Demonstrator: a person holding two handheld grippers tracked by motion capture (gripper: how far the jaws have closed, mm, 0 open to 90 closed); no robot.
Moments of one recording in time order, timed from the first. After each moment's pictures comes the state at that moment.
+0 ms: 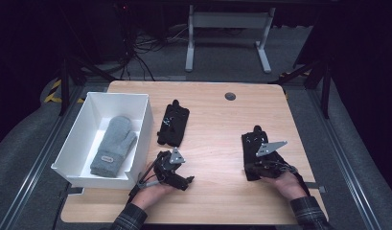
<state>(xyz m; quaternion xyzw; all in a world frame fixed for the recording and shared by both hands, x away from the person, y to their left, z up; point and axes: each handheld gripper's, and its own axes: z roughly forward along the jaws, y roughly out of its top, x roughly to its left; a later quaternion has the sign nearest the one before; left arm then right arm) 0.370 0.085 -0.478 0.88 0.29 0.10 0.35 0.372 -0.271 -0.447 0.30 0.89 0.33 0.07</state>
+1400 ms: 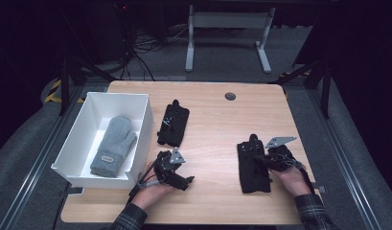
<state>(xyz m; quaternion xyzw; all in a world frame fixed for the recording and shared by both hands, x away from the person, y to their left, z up) 0.370 0.085 -0.478 0.88 0.29 0.10 0.35 0.386 -0.298 -0.448 0.37 0.87 0.31 0.13</state>
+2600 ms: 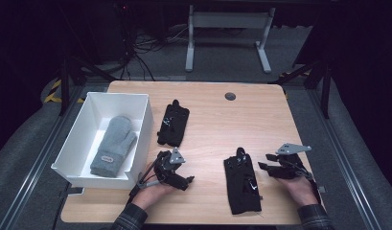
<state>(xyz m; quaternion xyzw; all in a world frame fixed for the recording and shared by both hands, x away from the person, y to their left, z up) 0.370 0.085 -0.478 0.88 0.29 0.10 0.35 0.359 -0.319 -0.445 0.40 0.83 0.35 0.18</state>
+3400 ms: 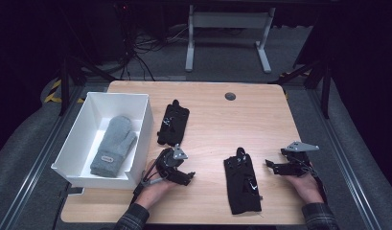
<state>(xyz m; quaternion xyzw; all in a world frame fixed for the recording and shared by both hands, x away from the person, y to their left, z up) 0.376 0.078 -0.462 0.88 0.31 0.11 0.34 0.376 -0.354 -0.468 0.45 0.80 0.34 0.21</state>
